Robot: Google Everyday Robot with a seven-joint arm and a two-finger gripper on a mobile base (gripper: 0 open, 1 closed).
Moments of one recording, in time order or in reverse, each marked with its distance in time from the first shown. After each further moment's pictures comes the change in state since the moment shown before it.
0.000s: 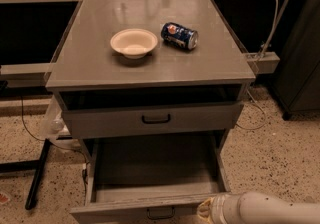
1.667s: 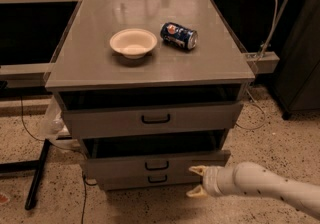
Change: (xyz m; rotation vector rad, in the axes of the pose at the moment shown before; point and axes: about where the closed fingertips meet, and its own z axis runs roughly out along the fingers) arm -0.048 -0.079 0.018 0.039 -0.156 -0.169
